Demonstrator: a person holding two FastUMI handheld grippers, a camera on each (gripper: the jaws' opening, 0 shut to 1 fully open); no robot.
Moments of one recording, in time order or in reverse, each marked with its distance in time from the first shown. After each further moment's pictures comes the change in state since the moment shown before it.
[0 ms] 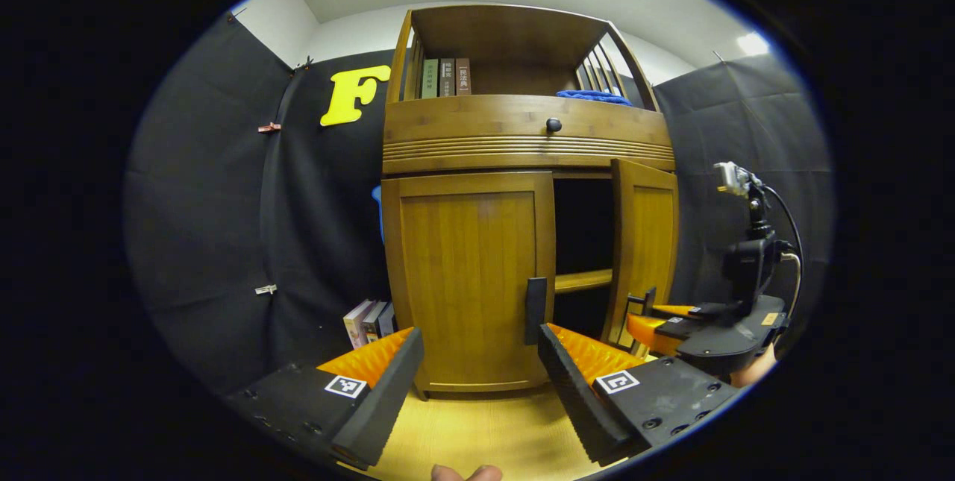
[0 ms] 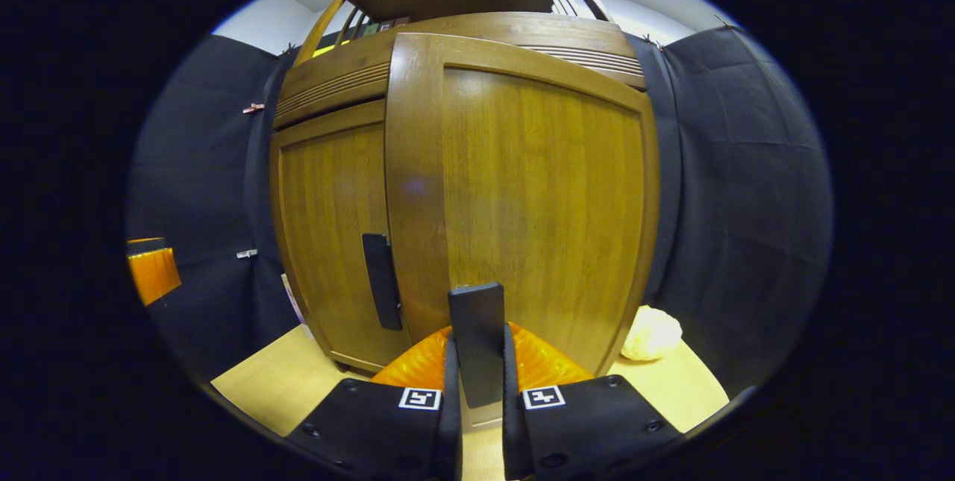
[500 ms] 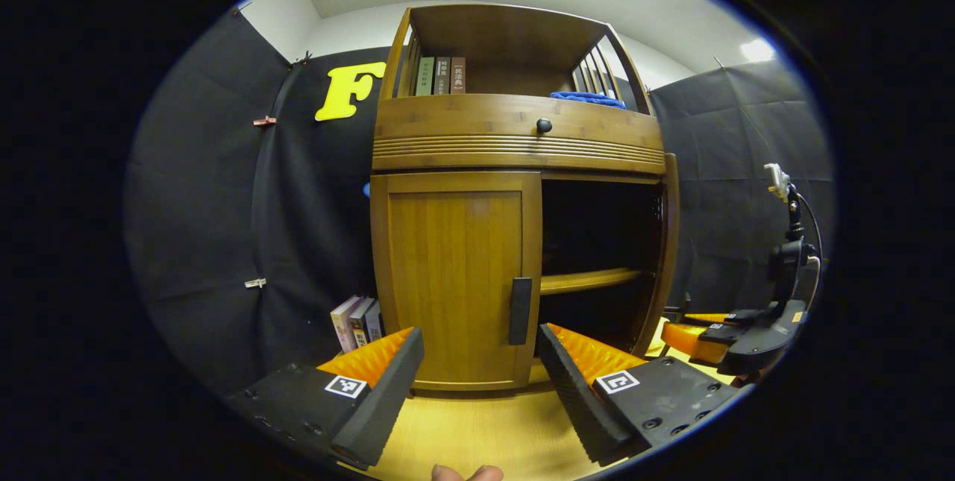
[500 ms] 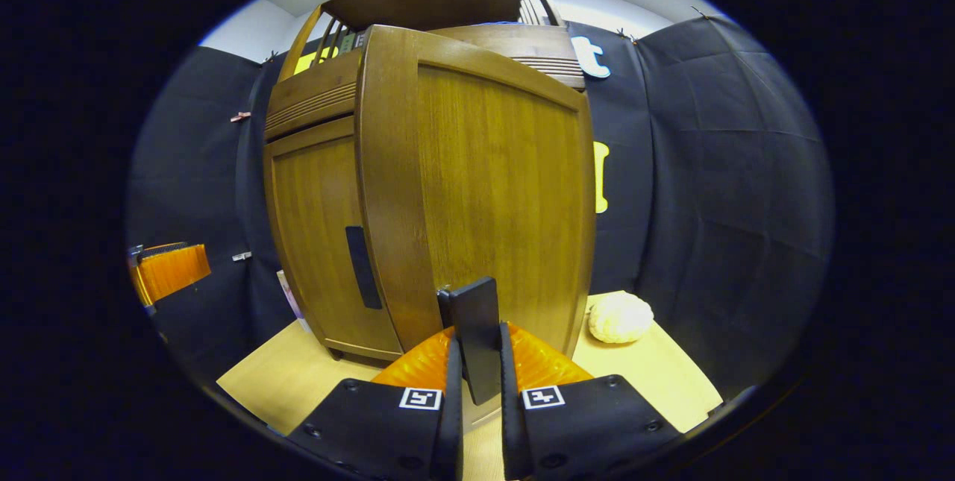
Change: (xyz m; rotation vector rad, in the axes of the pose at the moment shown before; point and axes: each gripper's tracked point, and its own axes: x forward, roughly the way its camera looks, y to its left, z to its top) left arm 0.004 -0.018 -0.005 -0.039 0.010 -0.040; right arm 0.000 -0.005 0.002 0.028 0.016 -0.062
